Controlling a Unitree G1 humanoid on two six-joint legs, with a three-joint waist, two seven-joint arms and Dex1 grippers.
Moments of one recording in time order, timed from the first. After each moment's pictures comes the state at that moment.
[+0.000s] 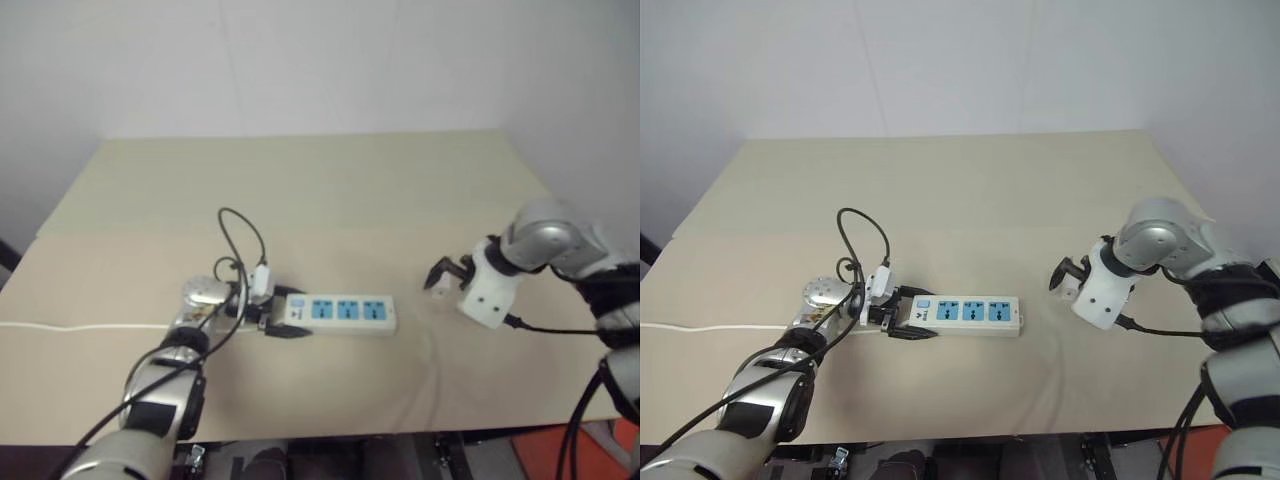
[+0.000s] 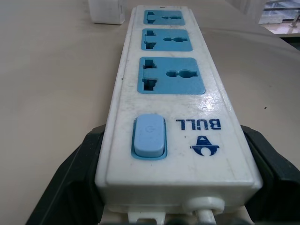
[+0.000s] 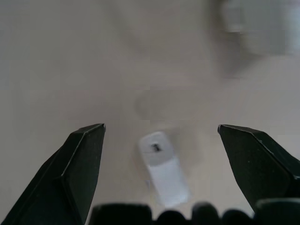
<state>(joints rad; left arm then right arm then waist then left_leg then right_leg) -0.80 0.32 -0.02 1.13 -0.11 -0.52 -1.61 -1.07 -0.91 0.60 0.73 -0.39 -1.20 1.41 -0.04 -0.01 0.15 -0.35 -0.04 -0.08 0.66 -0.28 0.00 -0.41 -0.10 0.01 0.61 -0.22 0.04</state>
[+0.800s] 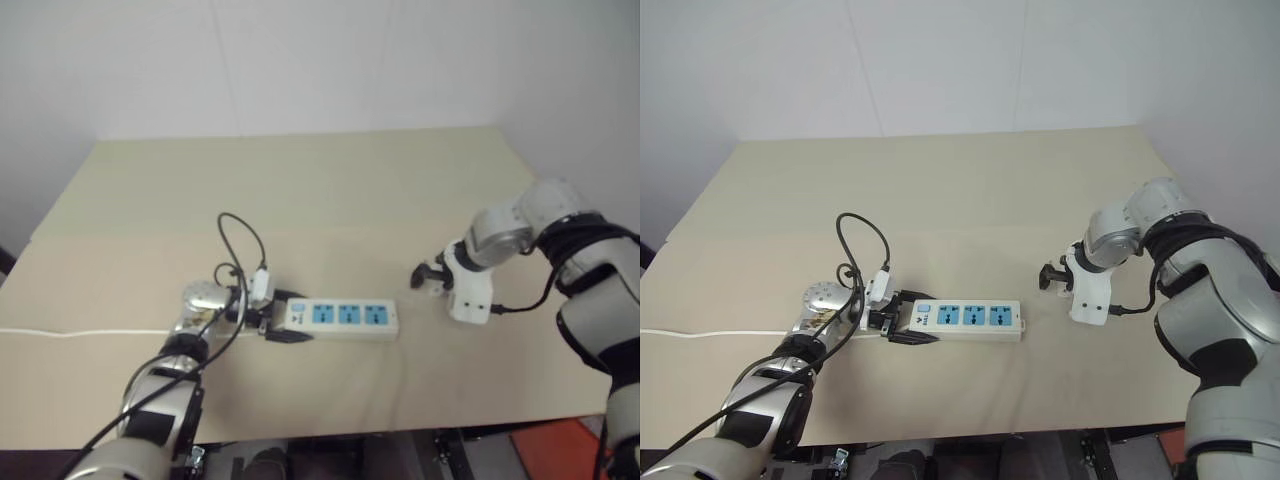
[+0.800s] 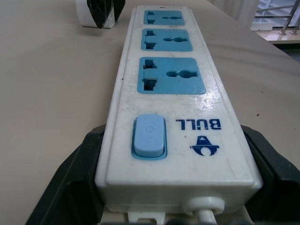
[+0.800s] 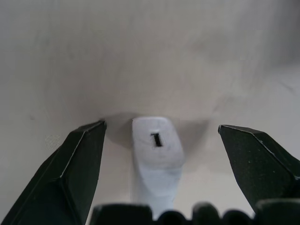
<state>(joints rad) -0.76 0.33 -0.06 1.06 -0.15 -0.48 -1.61 -1.38 -0.76 0.94 1.01 -1.32 -1.37 0.38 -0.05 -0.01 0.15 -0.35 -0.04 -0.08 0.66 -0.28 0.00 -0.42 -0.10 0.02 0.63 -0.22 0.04</state>
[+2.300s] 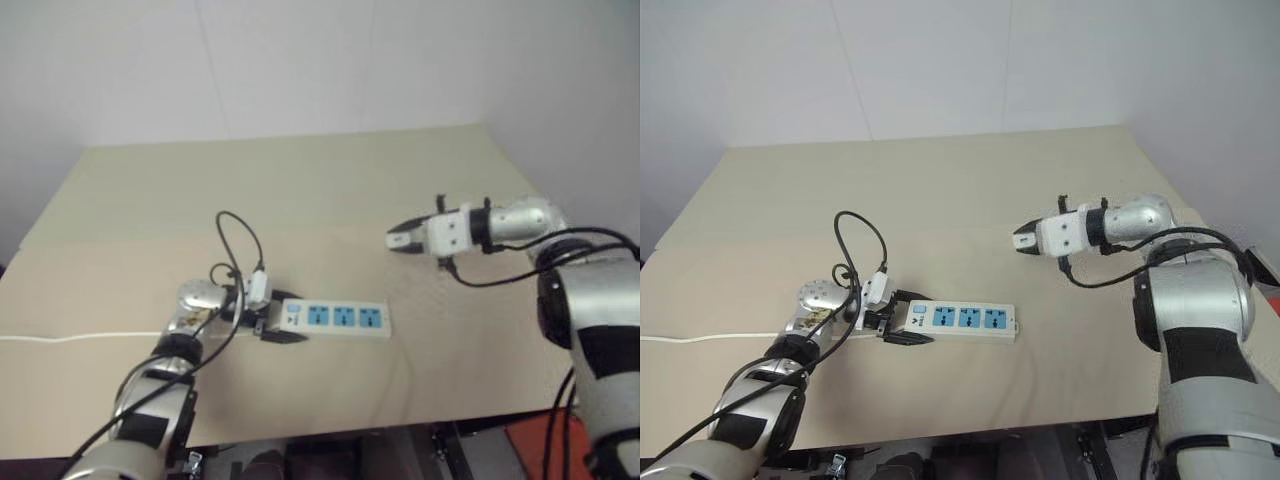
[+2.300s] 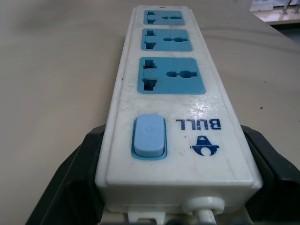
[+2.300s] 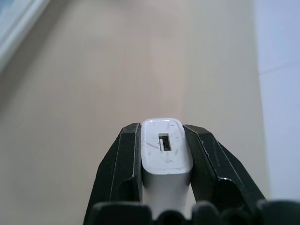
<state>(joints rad) -0.74 0.37 -0.08 0.99 -0.11 -0.47 -1.58 -1.41 -0.61 0.02 1.79 -0.46 -1.25 1.12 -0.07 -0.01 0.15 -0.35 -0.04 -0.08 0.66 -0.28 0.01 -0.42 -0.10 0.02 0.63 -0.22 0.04</state>
